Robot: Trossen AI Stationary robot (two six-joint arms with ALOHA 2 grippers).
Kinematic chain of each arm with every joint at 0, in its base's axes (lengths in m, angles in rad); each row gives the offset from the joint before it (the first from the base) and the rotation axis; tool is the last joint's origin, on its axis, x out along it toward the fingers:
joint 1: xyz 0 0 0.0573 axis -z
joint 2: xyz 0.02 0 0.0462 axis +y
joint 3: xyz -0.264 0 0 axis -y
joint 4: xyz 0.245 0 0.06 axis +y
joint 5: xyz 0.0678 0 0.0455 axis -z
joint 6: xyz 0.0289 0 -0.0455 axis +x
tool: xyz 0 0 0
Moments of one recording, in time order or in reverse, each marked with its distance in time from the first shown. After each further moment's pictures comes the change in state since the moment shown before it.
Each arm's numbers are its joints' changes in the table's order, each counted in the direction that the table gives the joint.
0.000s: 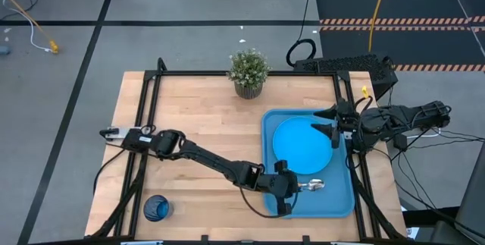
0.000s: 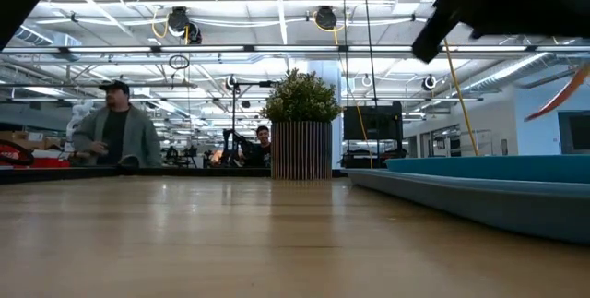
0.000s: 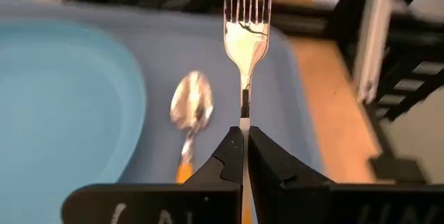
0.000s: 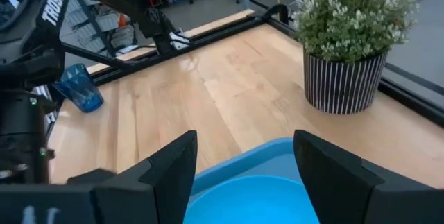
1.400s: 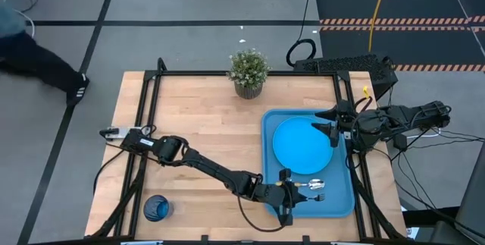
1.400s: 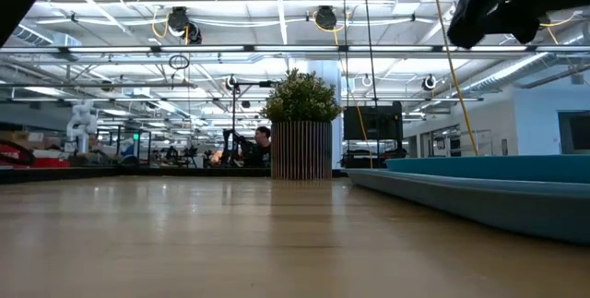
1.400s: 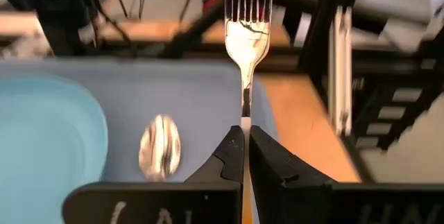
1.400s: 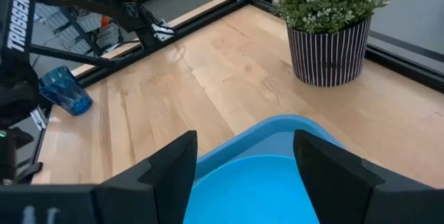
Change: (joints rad) left arm 0.049 0.064 0.000 -0.220 -0.063 0.090; right arm 0.000 0.003 0.000 0.082 0.024 0.144
